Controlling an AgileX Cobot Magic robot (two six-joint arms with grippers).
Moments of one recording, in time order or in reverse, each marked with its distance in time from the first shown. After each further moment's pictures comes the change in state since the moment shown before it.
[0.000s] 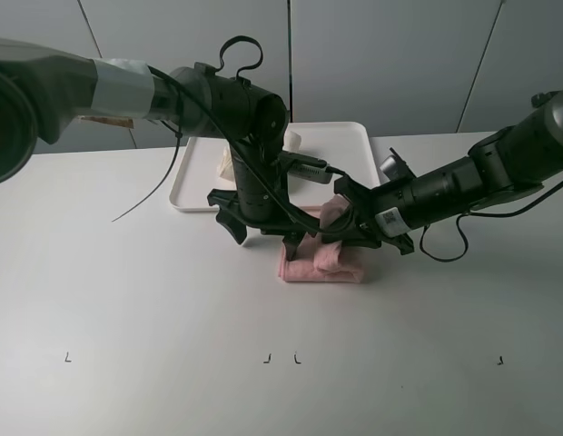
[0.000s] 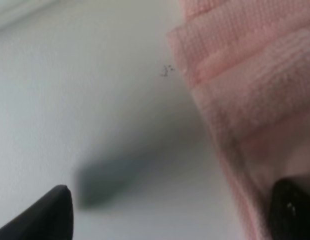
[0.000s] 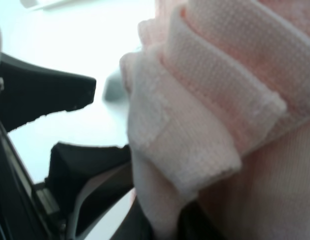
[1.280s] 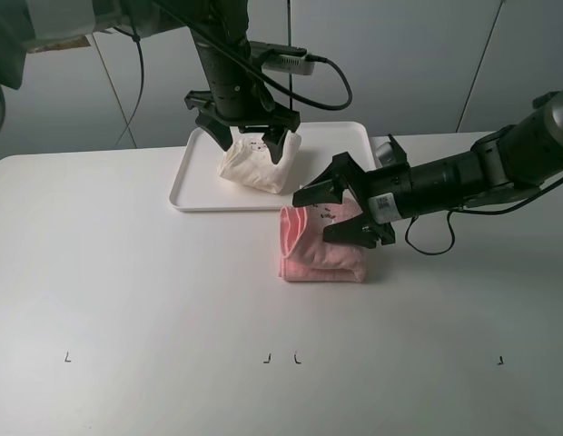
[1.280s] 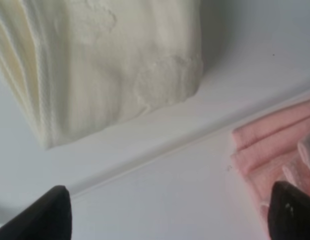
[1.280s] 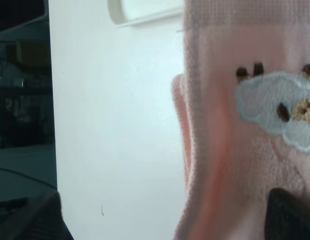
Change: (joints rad) left arm 0.130 -0.027 -0.398 0.006 0.219 0.164; right arm 0.000 0.002 0.001 0.140 0.164 -0.086
